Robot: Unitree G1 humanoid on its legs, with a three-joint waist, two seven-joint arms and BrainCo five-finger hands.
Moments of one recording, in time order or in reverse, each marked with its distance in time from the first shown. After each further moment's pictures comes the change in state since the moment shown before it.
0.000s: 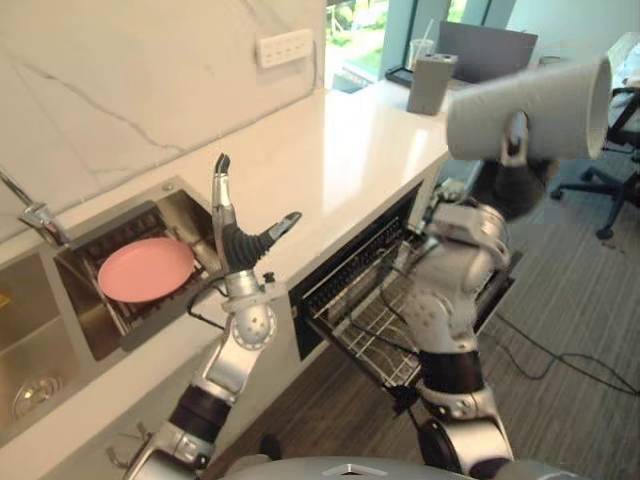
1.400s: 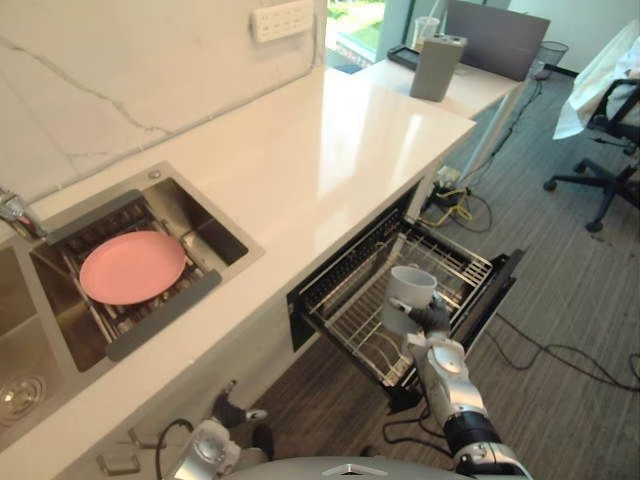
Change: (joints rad) left arm 0.285 0.078 0.069 0.790 0.137 0.369 -0.510; right arm 0.130 -0.133 -0.006 0.845 -0.389 0.419 0.369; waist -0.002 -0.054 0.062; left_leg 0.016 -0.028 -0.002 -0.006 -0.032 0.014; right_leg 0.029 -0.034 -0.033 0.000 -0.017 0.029
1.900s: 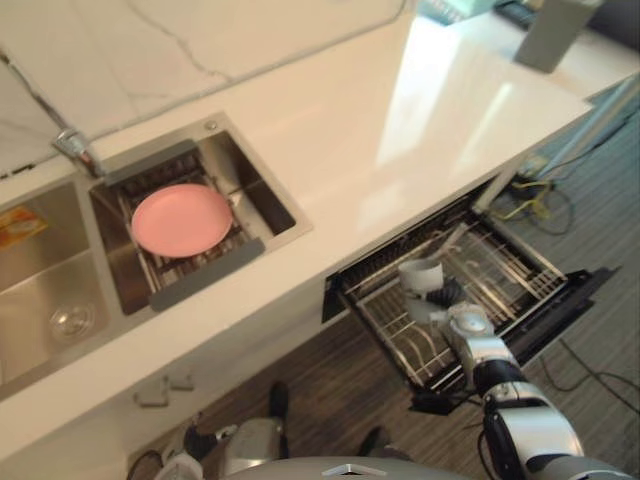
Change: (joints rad) left arm 0.080 0.011 0.097 0.102 0.101 0.006 0.036; right arm -0.277 -0.215 0.039 0.319 -0.130 0.087 0.094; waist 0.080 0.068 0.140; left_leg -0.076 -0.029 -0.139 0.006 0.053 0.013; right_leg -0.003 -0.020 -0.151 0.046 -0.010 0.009
